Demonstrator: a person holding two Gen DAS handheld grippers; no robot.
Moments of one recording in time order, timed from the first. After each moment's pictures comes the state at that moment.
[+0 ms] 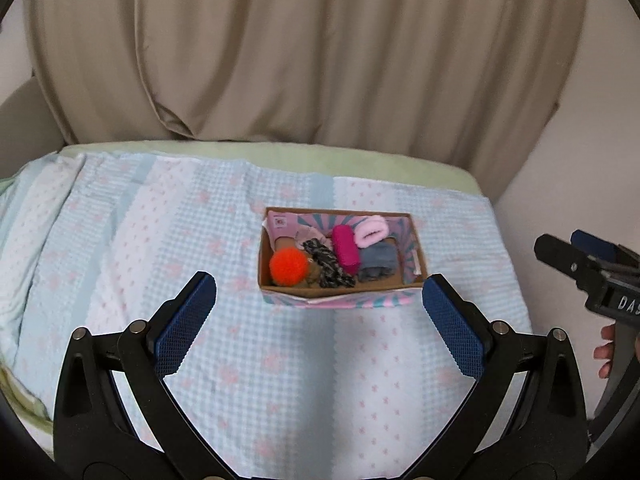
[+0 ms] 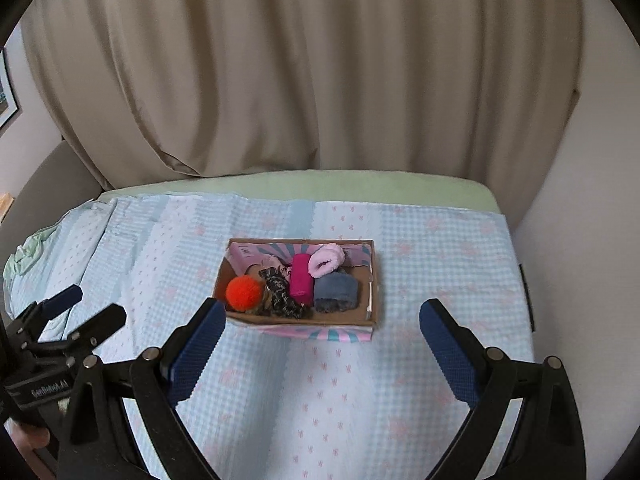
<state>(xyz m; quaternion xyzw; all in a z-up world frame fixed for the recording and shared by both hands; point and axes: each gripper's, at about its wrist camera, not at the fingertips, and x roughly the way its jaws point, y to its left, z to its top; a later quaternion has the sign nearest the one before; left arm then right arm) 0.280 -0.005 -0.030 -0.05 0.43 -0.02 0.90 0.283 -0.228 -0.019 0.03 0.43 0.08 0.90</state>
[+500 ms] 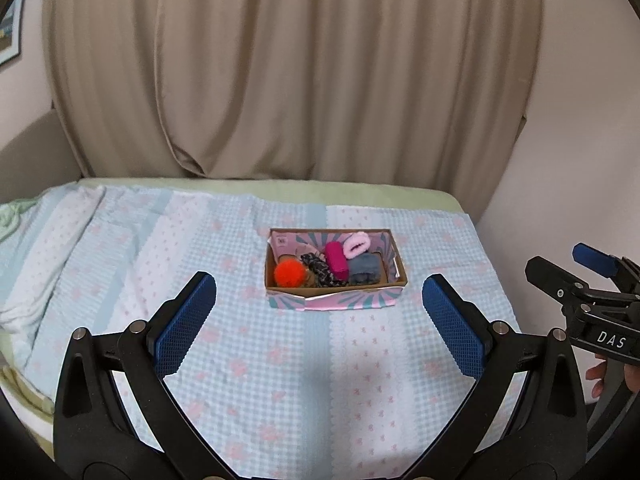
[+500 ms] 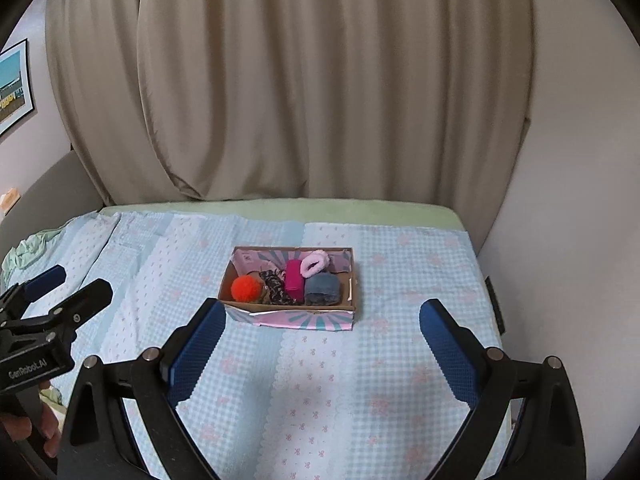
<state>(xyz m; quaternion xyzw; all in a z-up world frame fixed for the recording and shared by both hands) 0.161 -0.024 0.032 -0.03 0.35 -0.02 0.94 0.160 -0.232 0.020 0.02 0.36 0.05 0.93</state>
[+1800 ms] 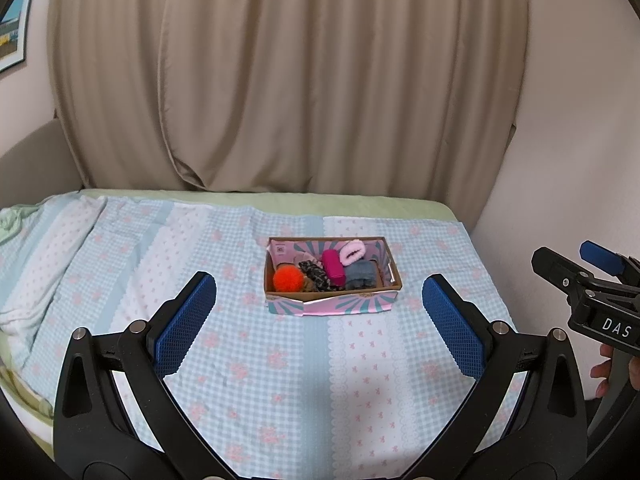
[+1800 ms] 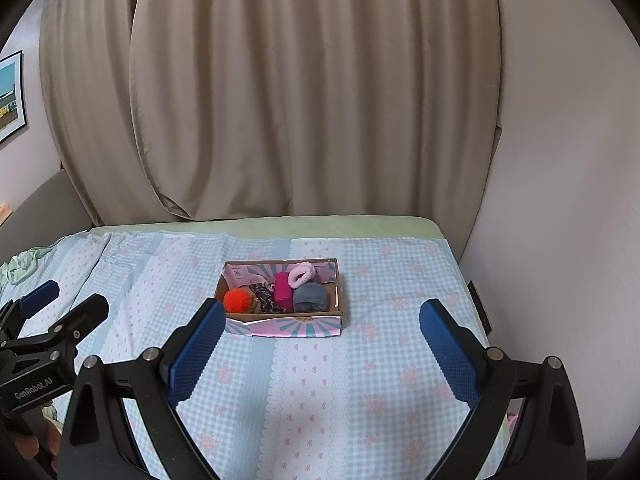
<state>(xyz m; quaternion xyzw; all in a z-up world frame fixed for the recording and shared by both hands) 0.132 -0.029 0.034 -0.03 0.32 -0.02 0.95 0.124 -0.235 0.033 0.02 0.33 0.02 0.94</state>
